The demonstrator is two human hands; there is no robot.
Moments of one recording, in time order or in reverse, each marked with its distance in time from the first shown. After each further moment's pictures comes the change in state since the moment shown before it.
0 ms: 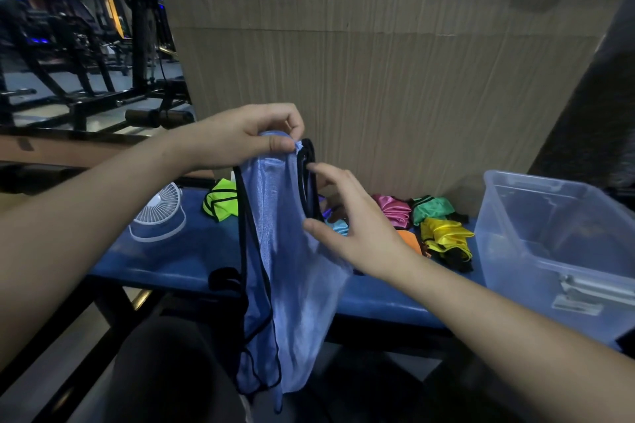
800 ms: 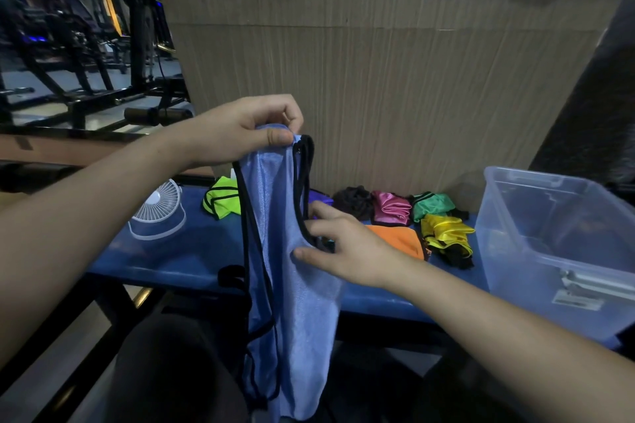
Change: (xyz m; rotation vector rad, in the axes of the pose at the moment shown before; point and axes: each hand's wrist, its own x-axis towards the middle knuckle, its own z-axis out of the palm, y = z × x) left_hand -0.002 -0.001 -0.001 -0.001 0.036 0.041; right_hand -0.006 0.012 0.018 0.007 -0.302 -0.021
